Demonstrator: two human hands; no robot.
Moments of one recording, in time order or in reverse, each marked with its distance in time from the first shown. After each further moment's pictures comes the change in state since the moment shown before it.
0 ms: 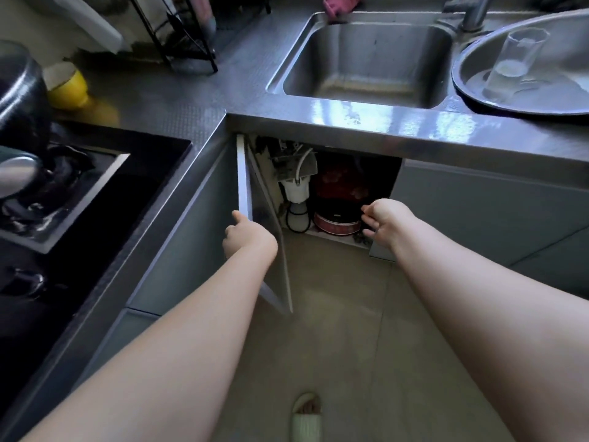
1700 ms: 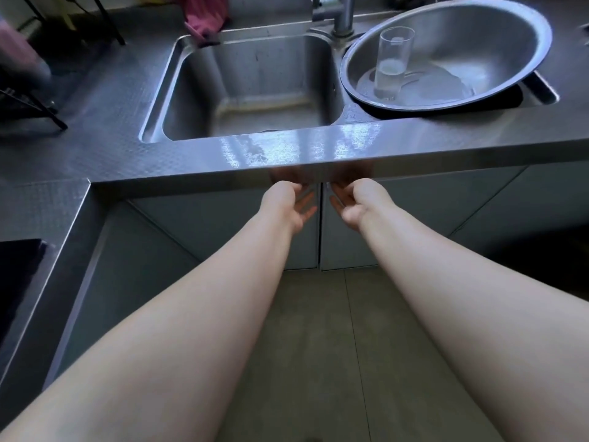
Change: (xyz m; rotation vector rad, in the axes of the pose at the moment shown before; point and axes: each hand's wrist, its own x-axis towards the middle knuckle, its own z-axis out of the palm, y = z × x) left_hand -0.001 0.224 0.035 -1.239 -0.985 0.074; right_hand 0.046 -0.080 -0.041 0.694 0.158 -0.132
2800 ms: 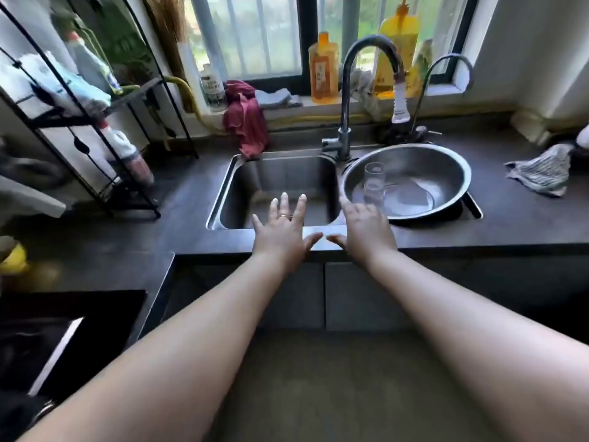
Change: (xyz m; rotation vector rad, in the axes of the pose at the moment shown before) left_hand -0.180 0.093 0.033 1.941 0.362 0.820; right_hand -0.168 -0.105 0.029 -1.976 0.012 -1.147
